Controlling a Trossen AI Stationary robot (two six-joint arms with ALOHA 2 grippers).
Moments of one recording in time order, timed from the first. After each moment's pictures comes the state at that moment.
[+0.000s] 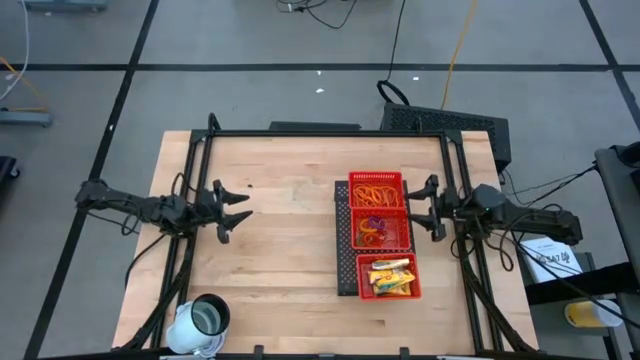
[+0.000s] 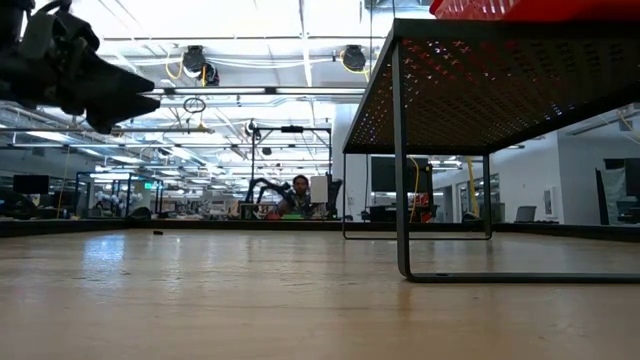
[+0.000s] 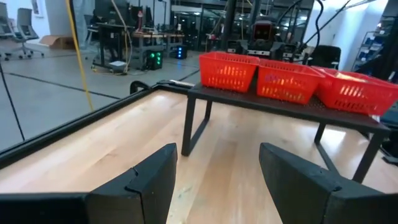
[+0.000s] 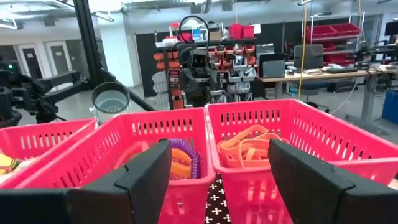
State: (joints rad) left arm -0.25 0.14 0.02 0.10 -0.47 -0.14; right arm -0.11 0.01 0.05 0.07 -0.11 0.10
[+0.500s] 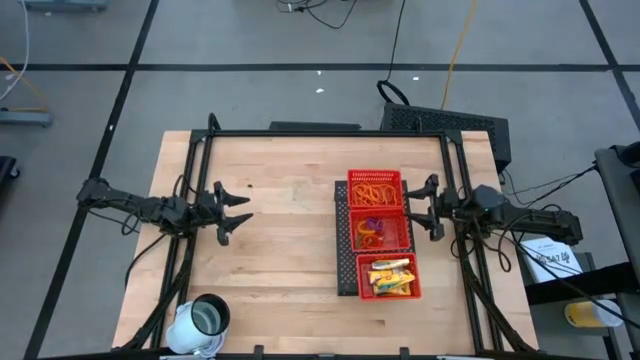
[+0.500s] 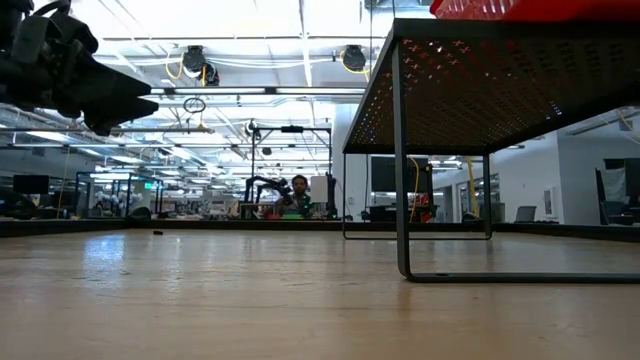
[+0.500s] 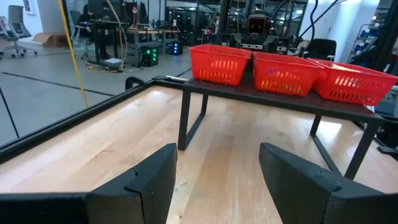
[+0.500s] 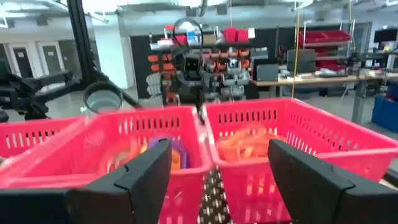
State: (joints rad) left arm -0.28 0.13 0.01 0.08 -0.47 -0.13; right arm -0.11 0.01 0.02 0.11 -0.08 0.07
